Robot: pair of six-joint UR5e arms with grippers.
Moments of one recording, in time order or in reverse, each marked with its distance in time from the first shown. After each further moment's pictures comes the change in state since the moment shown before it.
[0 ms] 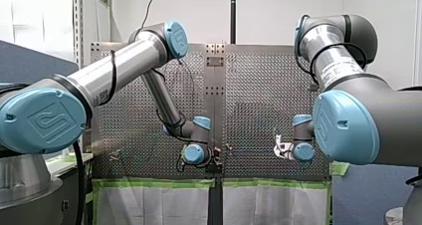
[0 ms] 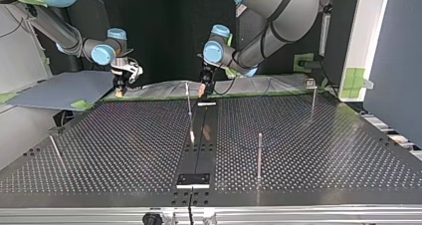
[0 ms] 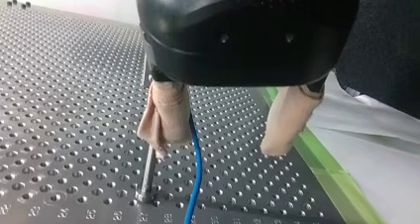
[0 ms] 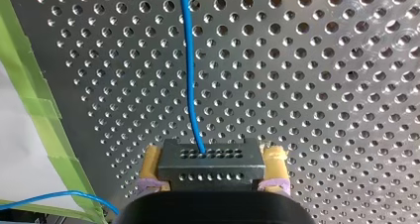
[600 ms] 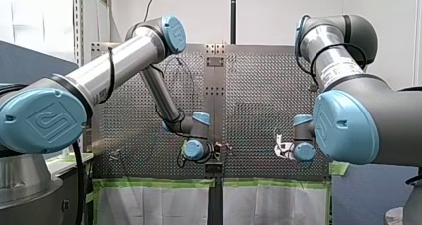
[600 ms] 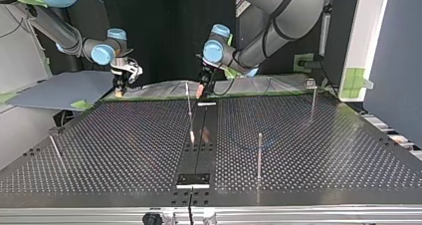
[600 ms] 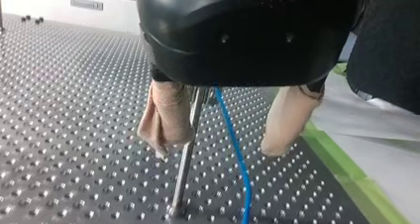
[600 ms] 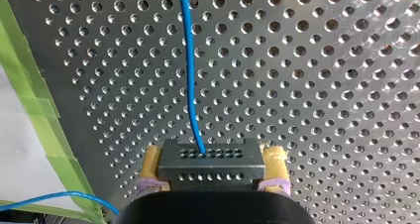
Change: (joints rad) left arm -0.004 0.037 -0.020 0.008 0.020 0.021; right arm -0.002 0.002 0.000 -0.006 -0.001 0.001
